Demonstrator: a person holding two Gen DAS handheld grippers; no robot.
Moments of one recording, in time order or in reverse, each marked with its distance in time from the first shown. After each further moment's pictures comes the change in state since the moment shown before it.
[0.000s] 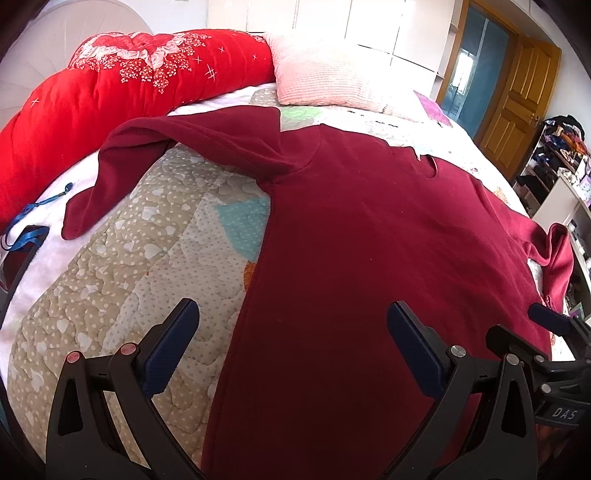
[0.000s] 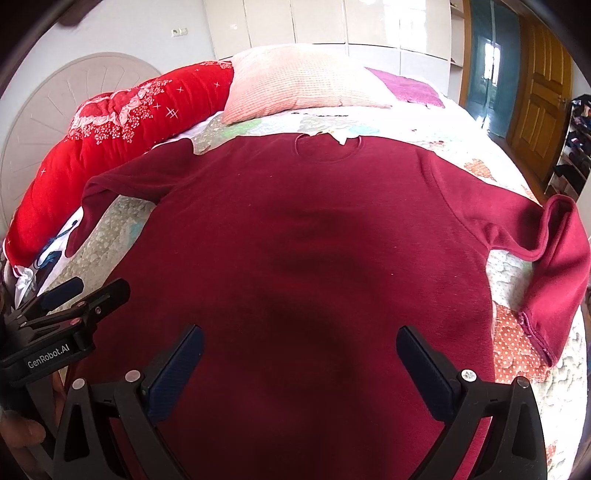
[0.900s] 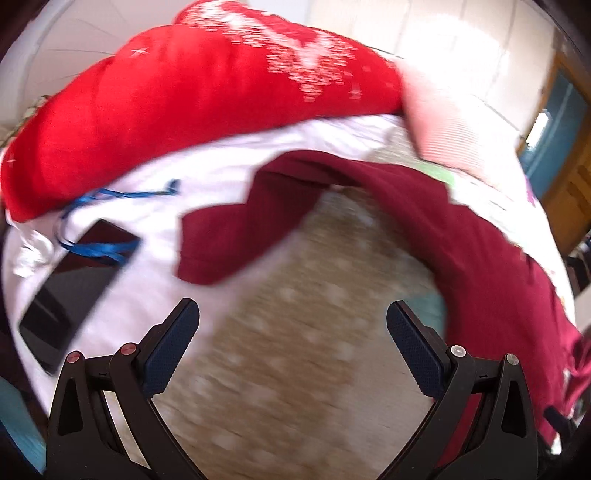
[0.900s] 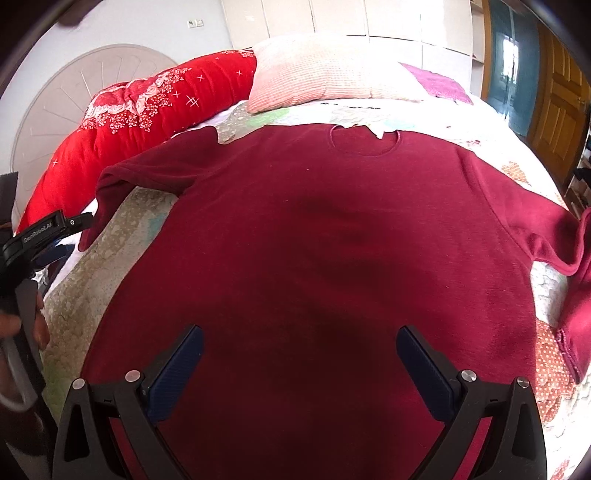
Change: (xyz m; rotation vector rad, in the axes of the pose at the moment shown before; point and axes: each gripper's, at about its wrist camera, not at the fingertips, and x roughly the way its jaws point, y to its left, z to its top) left arm 0.008 0.153 0.057 -0.279 -0.020 0.205; right arm 0.022 0.022 0.013 -0.021 0.036 0.089
